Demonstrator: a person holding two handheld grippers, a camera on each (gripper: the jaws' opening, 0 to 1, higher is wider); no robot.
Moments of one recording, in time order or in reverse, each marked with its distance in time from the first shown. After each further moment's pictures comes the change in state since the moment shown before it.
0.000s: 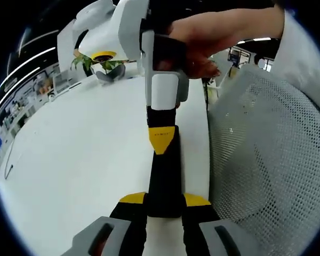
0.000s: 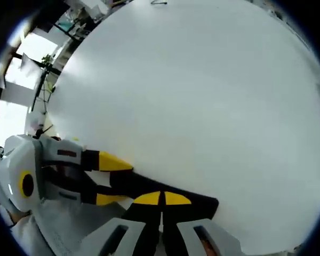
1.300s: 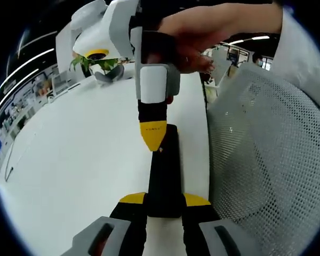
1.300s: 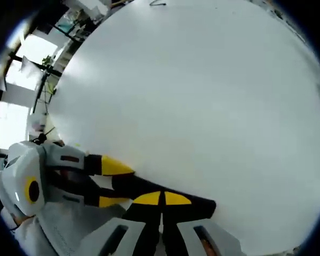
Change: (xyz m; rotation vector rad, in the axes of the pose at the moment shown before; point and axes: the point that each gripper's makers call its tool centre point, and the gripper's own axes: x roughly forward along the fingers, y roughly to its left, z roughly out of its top) left arm 0.000 0.000 0.000 0.014 0.005 -0.002; right arm 0.000 0.000 0.008 -0.010 0.028 -0.002
